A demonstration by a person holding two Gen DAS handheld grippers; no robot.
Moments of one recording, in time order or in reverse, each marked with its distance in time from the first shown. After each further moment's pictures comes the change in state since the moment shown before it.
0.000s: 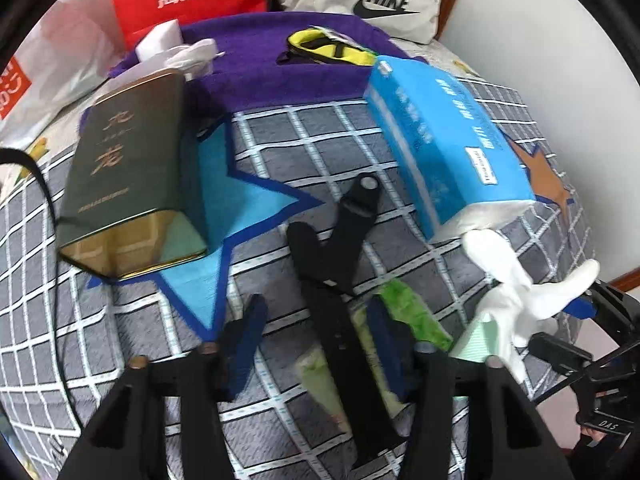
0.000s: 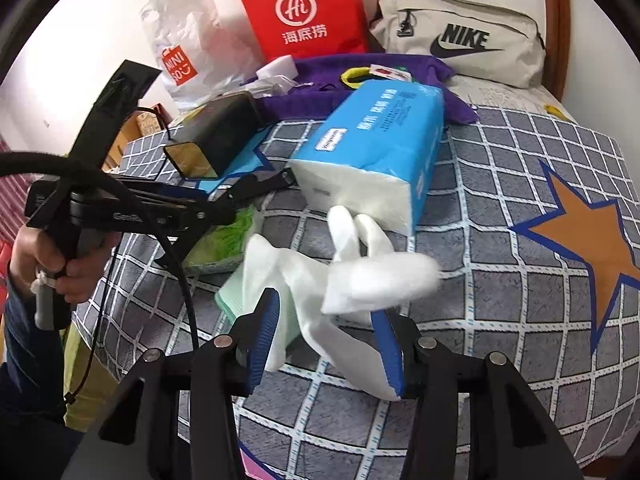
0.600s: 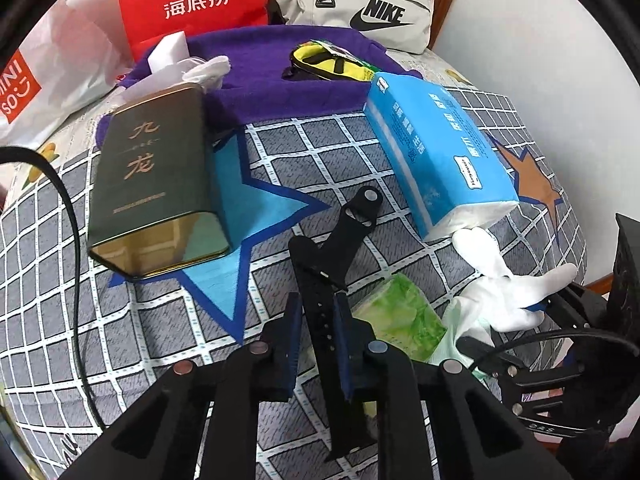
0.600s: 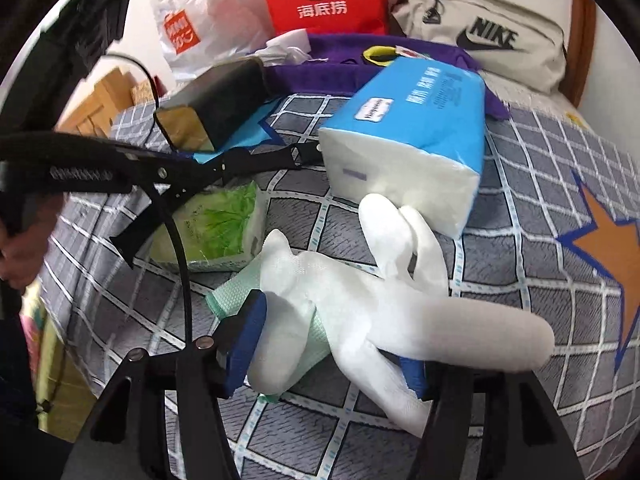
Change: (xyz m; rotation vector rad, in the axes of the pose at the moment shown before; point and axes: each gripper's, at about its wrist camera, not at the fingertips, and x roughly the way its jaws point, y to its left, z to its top) left arm -0.021 0.013 -0.003 0.008 -0.026 -0.003; right arm 0.043 0.027 0.000 -0.084 0.046 -0.073
